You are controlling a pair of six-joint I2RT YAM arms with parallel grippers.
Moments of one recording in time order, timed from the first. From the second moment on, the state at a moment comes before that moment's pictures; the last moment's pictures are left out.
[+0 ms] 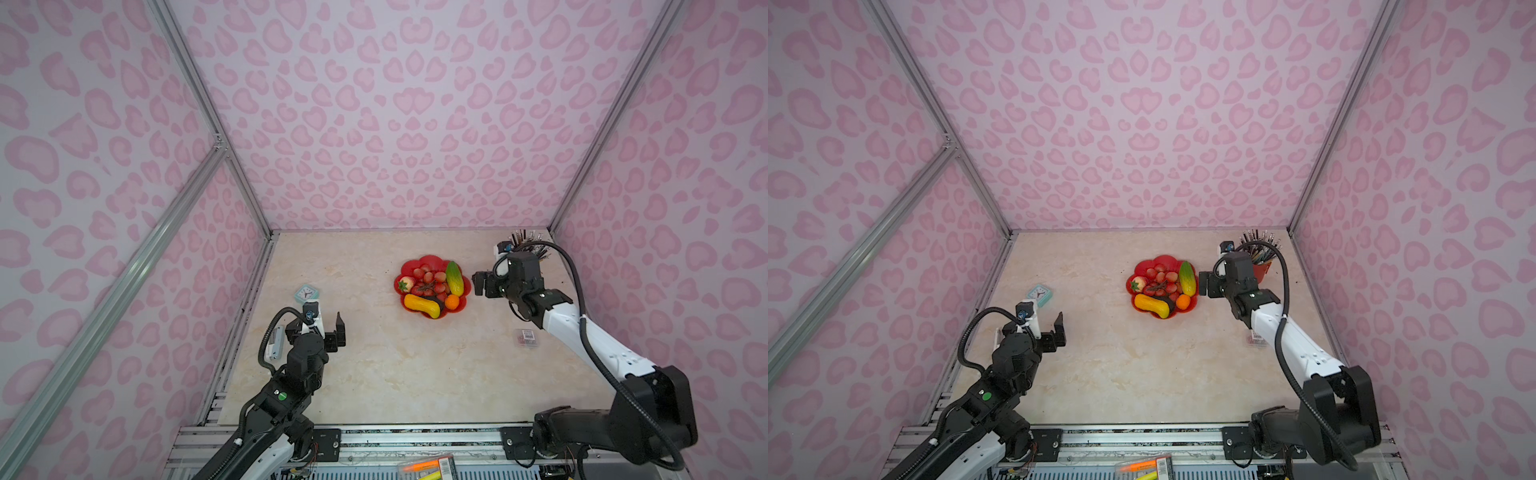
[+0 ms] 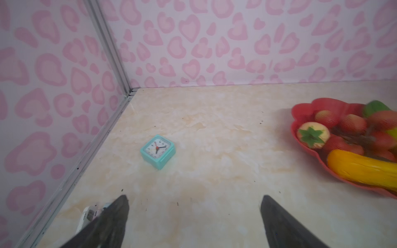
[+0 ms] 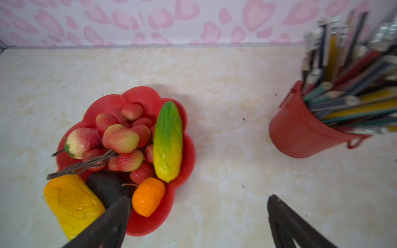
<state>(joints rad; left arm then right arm) -0.49 0.54 0.29 -0.06 -0.58 -0.13 0.24 1.28 0.87 -0.24 0.10 0.18</state>
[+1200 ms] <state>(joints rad) 0.01 1.47 0.31 0.86 -0.16 -0.09 0.05 1.55 0.34 0.91 0.30 0.02</state>
